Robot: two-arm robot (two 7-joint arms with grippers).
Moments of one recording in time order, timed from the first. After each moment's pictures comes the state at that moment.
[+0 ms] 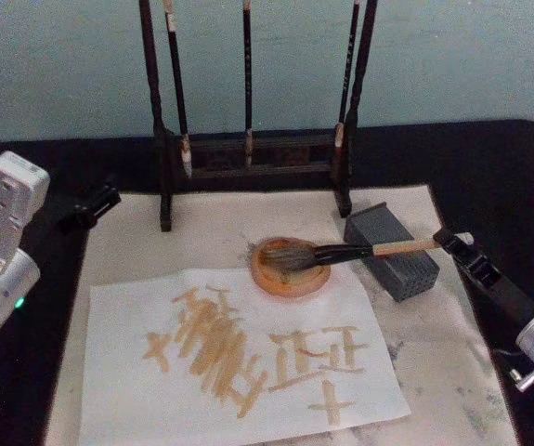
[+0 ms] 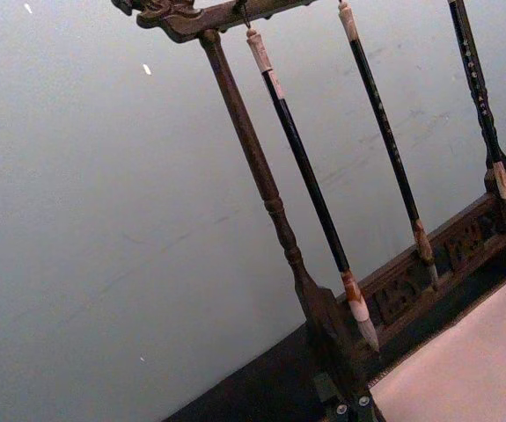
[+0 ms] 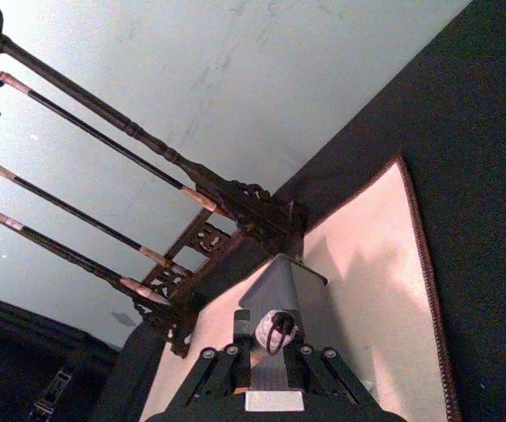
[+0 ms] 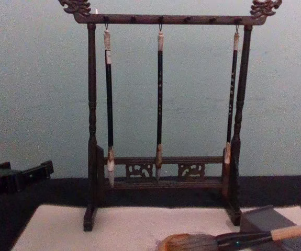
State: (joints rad) left arm -0.20 0.60 0.45 -1.41 -0.25 -0.12 0.03; right arm -0.03 0.51 -0.26 -1.44 1.39 0.10 0.33
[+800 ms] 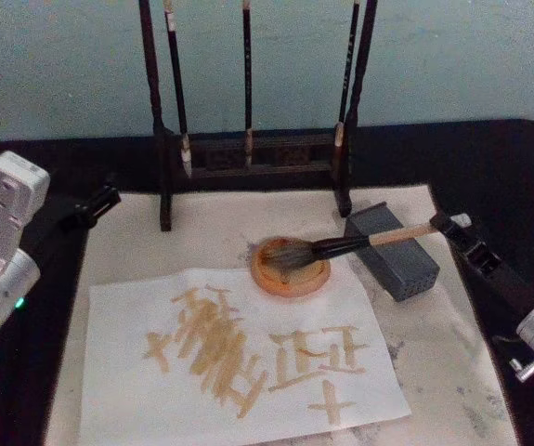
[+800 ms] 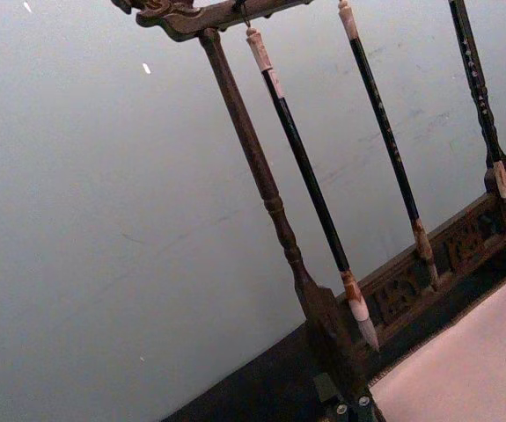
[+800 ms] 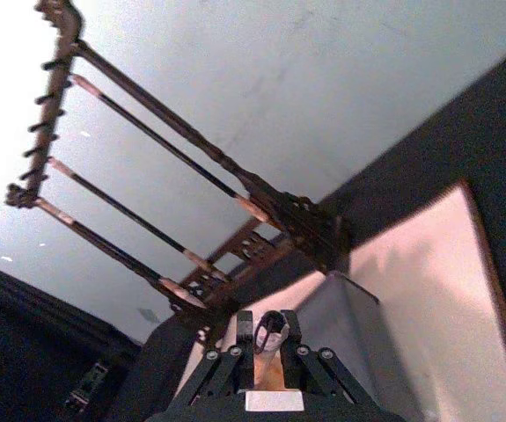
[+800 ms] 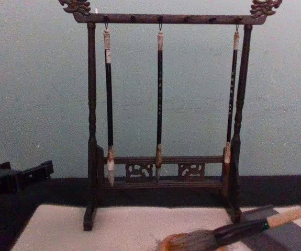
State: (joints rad) left arm -0.20 0.60 0.45 -1.41 -0.25 -0.12 0.03; right arm -0.03 0.56 -0.30 -1.50 1.40 0.06 0.36
